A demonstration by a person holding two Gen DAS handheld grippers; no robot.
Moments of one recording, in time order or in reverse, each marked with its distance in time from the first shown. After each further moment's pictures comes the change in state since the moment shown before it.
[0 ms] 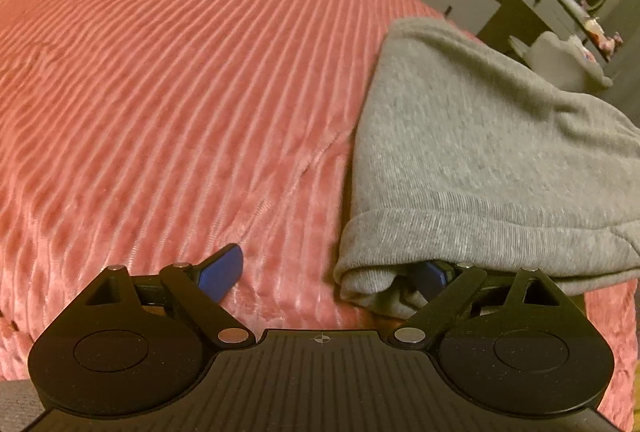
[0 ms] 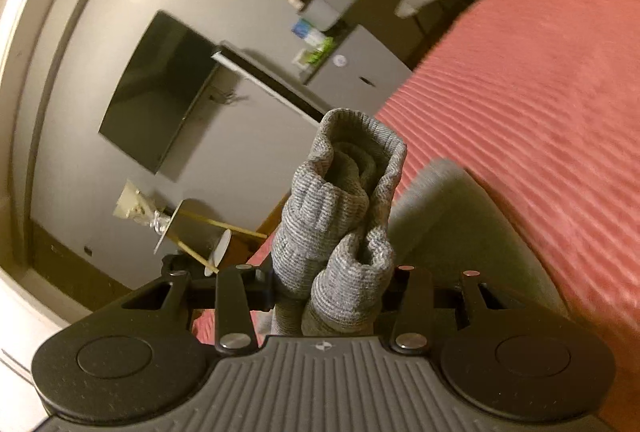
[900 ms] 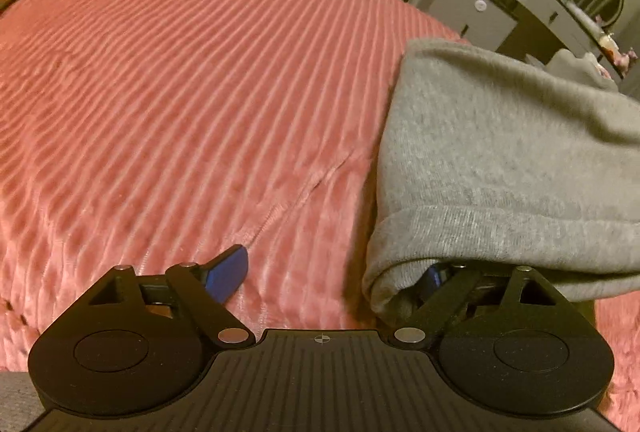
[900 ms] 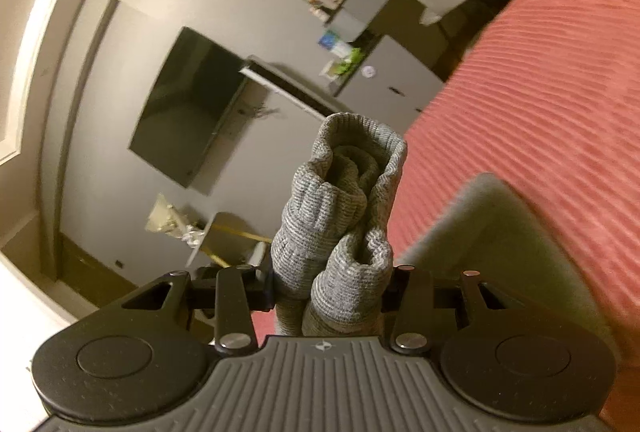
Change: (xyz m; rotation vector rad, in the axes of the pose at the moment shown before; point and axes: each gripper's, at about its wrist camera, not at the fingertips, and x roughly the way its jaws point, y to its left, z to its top) left arm -0.007 0.002 0.003 -0.029 -0.056 0.074; right arm -0.011 0.016 0.004 0.000 -0.035 0.083
